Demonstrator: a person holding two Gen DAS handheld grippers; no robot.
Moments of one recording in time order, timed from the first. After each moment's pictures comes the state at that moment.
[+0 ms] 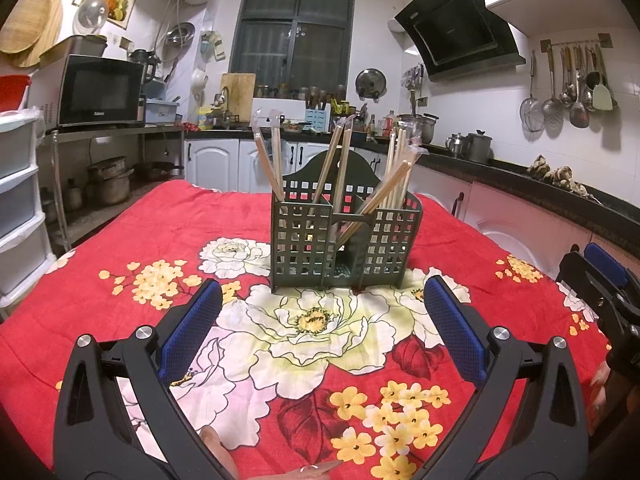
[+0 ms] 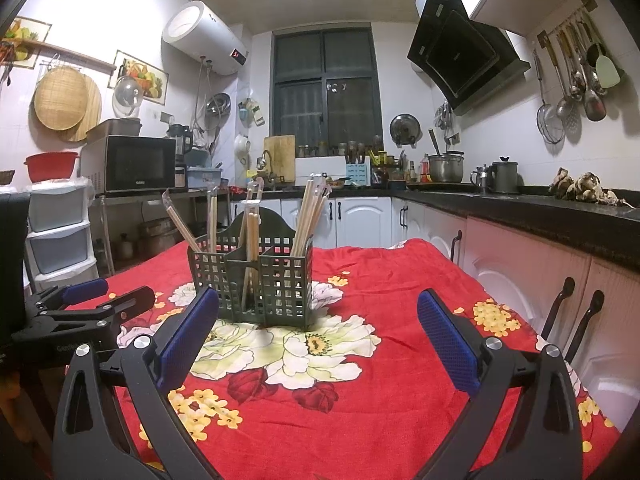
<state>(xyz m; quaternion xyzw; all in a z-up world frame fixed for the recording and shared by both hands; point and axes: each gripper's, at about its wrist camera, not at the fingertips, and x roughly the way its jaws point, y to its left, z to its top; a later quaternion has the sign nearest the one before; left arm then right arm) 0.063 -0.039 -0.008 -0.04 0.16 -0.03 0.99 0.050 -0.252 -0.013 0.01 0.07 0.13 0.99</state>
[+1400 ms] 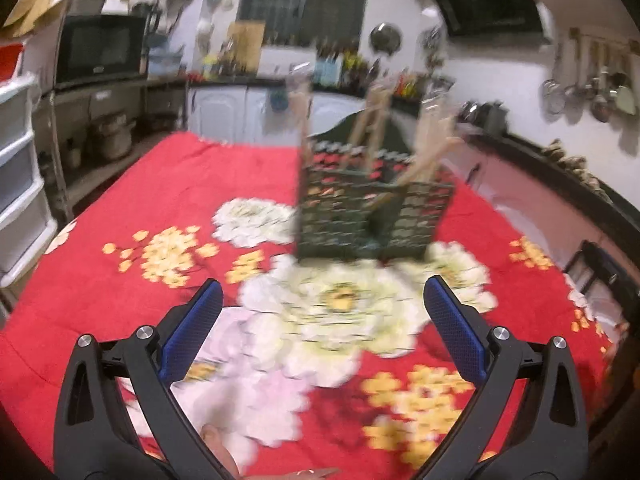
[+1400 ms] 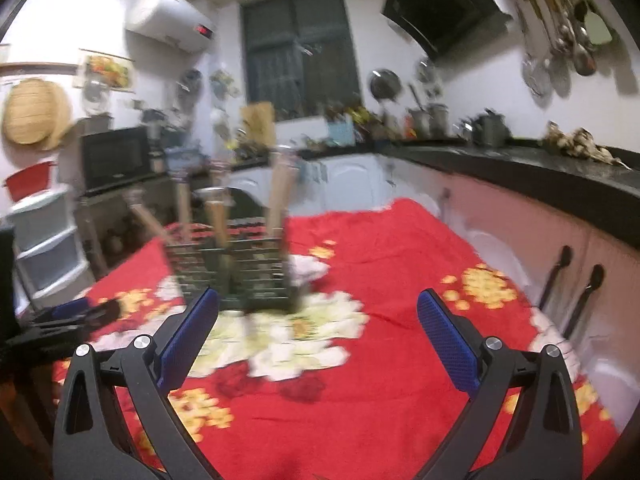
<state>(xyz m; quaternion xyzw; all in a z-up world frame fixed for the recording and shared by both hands) 0.104 0.006 -0.006 -0.07 0.28 -0.01 0.96 0.093 -0.280 0.006 0.04 0.18 0.07 0.98</state>
